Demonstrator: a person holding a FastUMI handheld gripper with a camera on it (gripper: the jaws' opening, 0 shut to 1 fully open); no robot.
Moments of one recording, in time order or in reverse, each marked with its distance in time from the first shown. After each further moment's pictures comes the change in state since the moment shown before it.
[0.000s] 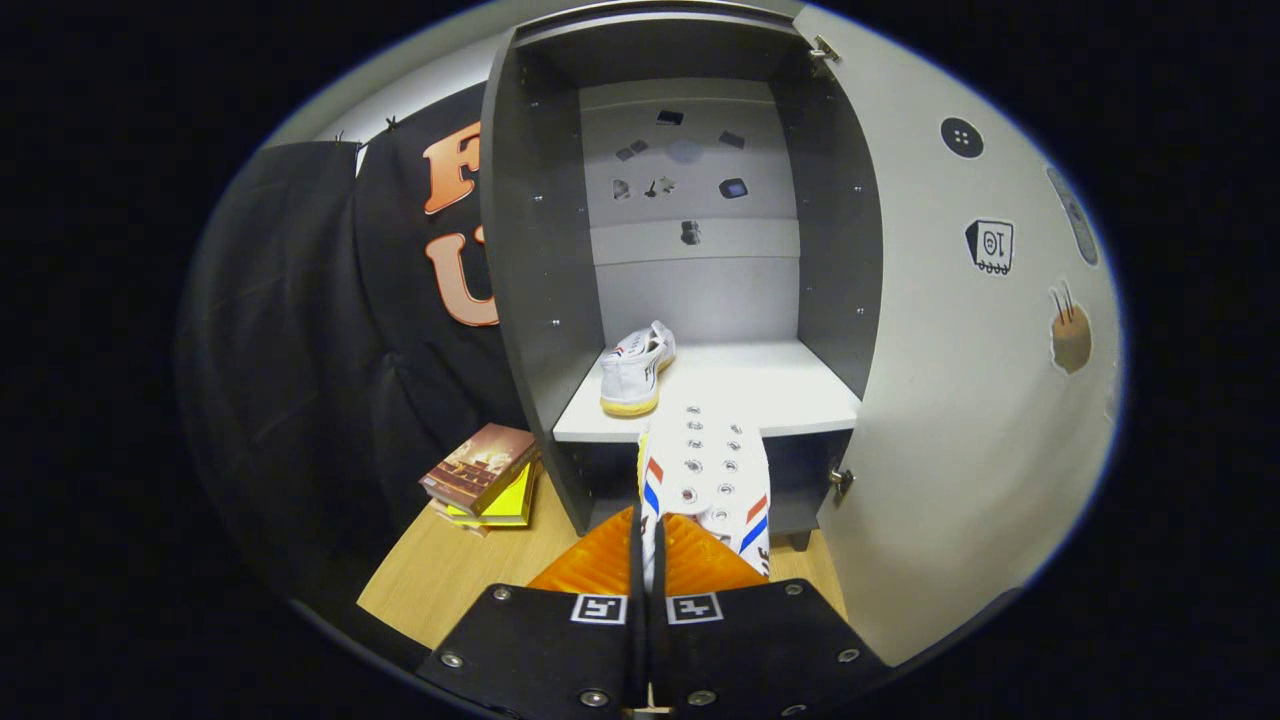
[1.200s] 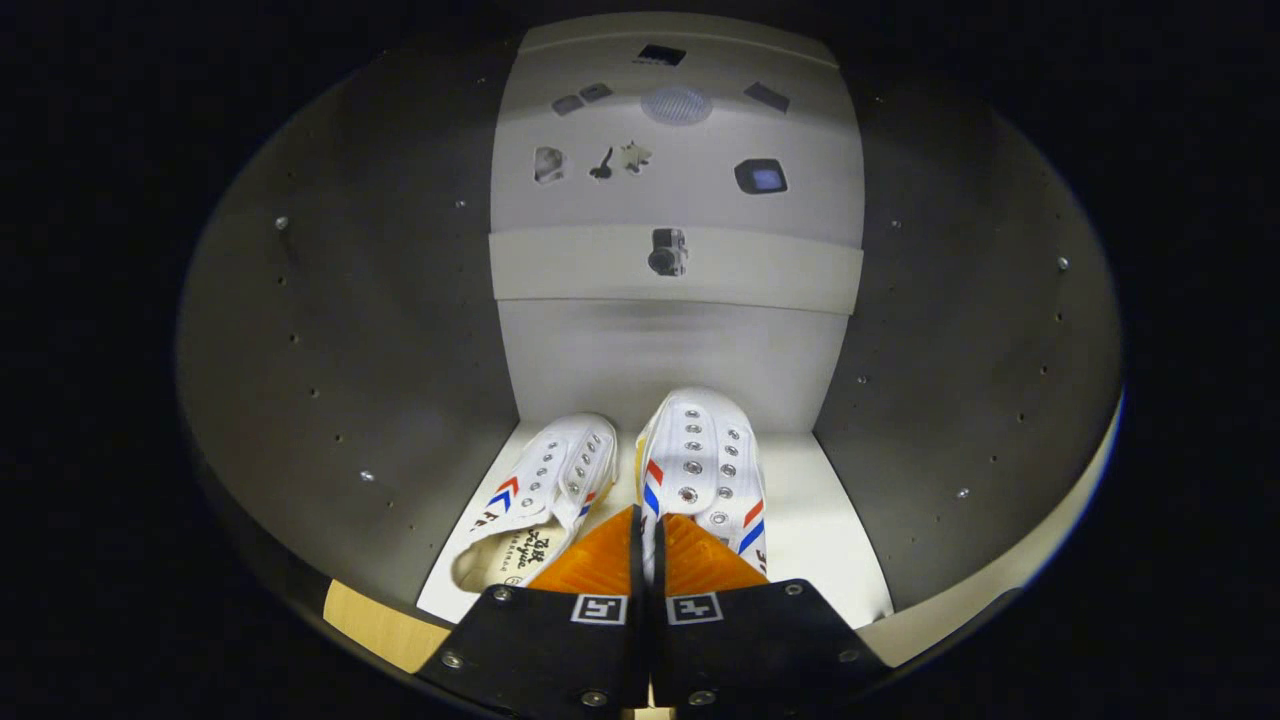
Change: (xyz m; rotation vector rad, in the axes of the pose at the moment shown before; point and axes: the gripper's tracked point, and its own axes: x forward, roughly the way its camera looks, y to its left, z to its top) arm 0.229 -0.052 0.115 -0.098 0.076 -0.110
